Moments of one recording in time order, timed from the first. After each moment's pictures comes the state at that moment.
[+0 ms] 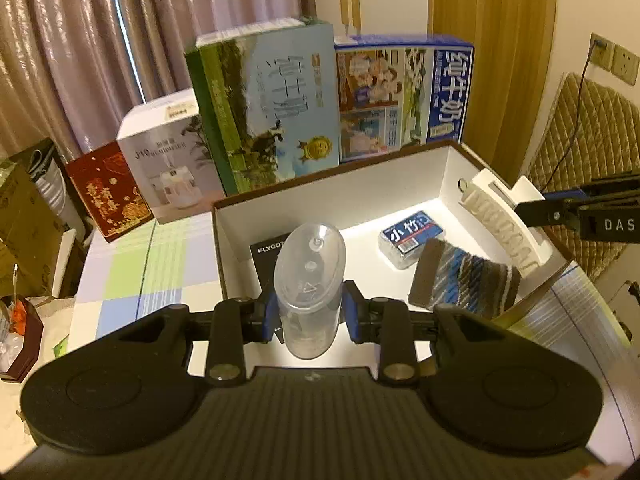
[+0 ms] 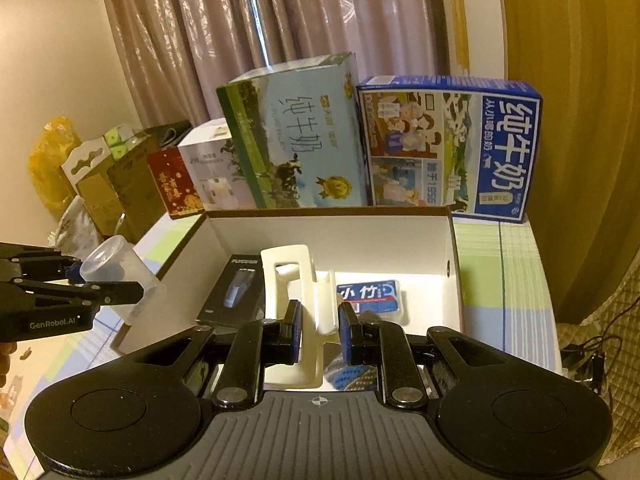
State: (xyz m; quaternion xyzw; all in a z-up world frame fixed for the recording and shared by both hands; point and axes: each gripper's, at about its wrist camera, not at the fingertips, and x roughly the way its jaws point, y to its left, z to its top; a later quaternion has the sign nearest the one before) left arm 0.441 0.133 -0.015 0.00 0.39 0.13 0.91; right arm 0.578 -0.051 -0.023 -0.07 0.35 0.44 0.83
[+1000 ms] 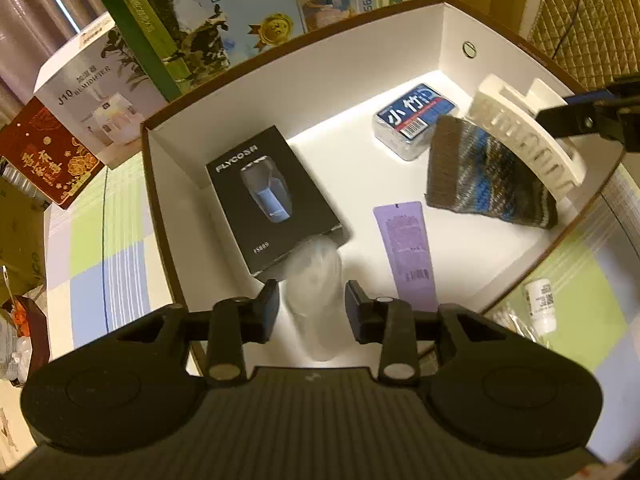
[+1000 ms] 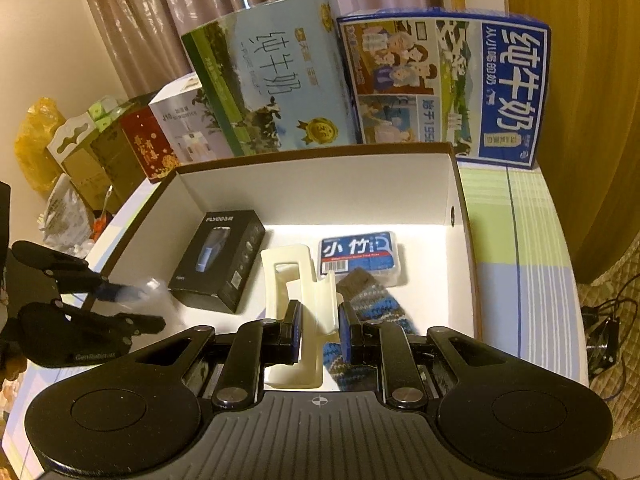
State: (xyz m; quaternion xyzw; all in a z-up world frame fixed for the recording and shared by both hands) left arm 0.493 0.138 -0.100 0.06 0.53 0.10 0.84; right arm 0.610 -0.041 -0.072 -0.07 0.41 0.42 0.80
